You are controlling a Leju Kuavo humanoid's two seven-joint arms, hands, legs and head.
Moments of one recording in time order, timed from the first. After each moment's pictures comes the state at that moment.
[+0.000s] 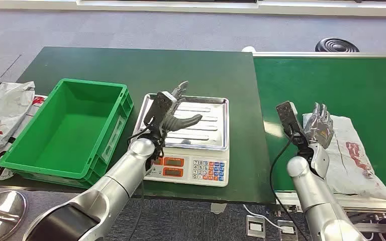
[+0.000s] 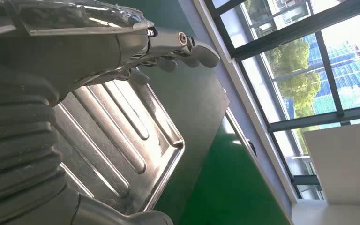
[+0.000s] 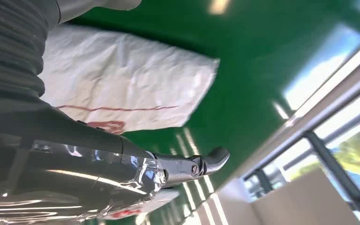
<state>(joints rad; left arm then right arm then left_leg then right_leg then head) -0.77 -0.27 -0.33 -0.55 0.06 -0.01 -0.49 -0.55 -0.05 0.04 -0.82 1.10 -0.58 0.21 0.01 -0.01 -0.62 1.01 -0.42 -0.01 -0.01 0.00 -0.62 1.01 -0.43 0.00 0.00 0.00</state>
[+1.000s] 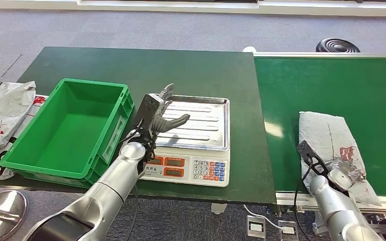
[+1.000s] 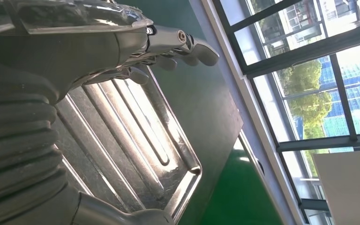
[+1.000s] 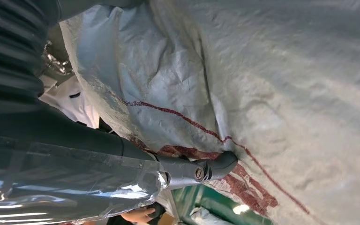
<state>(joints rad) -0.70 -0.24 -0.25 -0.64 0.01 0.00 -0.46 -0.57 -0.15 -0.12 -0.51 1.38 -0.24 0.52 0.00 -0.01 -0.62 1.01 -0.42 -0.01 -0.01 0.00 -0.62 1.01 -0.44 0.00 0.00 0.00</state>
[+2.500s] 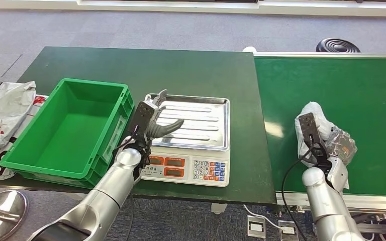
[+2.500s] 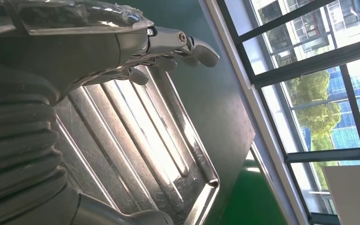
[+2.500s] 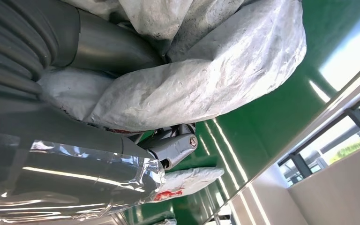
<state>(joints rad) -0.63 -0.22 -0.21 -0.69 -0.02 0.02 -0.46 -0.47 -0.06 -0.13 -0.87 1.14 -0.62 0.16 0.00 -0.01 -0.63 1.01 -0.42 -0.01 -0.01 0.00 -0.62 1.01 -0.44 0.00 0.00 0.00</state>
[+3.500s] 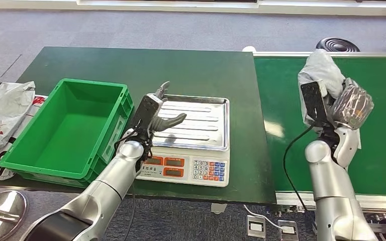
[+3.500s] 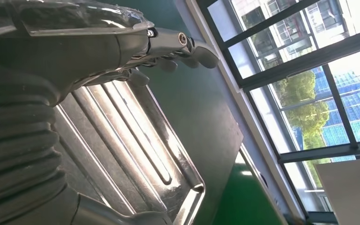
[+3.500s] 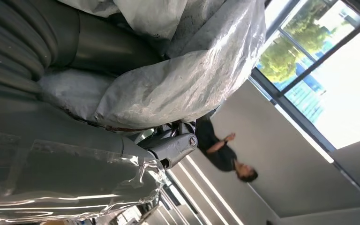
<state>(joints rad) -0.72 -0.24 -0.21 -0.60 -0.07 0.03 -0.51 -0.61 -0.04 -0.09 -1.06 1.17 -0.69 -0.02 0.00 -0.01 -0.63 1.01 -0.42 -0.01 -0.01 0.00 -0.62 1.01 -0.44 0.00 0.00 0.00</state>
